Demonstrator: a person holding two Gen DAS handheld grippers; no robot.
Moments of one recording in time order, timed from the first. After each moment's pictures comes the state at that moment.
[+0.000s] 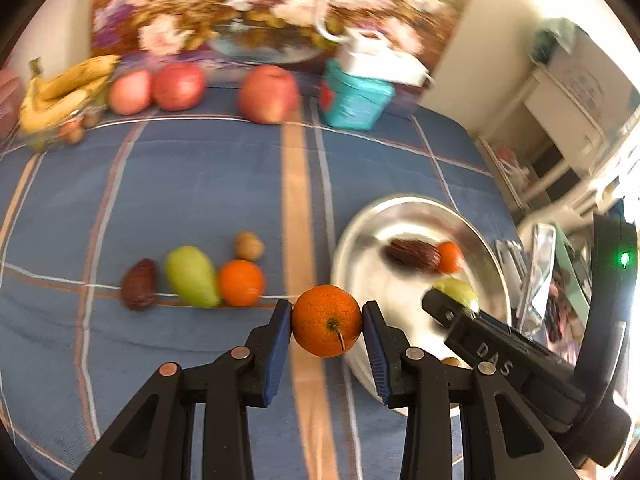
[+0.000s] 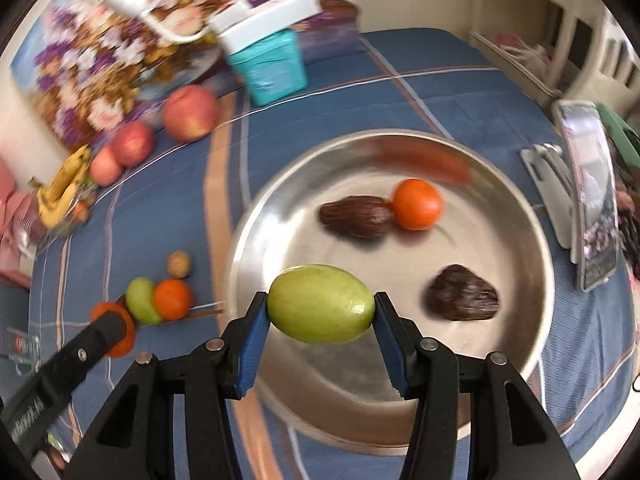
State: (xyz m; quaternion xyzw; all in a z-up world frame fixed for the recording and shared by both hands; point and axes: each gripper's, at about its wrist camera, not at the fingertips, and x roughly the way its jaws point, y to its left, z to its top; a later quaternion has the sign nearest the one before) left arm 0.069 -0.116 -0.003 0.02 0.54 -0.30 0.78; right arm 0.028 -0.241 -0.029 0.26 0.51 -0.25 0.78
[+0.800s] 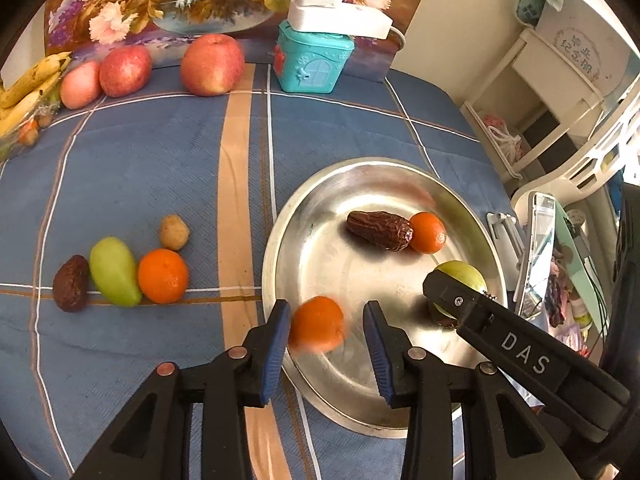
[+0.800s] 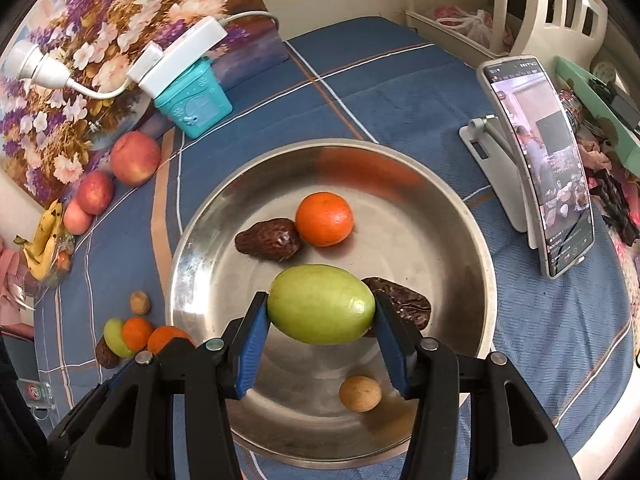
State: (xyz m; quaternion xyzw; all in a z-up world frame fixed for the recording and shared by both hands) left arm 0.056 -0.163 -0.027 0.04 0.57 -0.32 0.76; right arm -0.002 -0.282 -0.036 0.32 0.50 -0.29 0.75
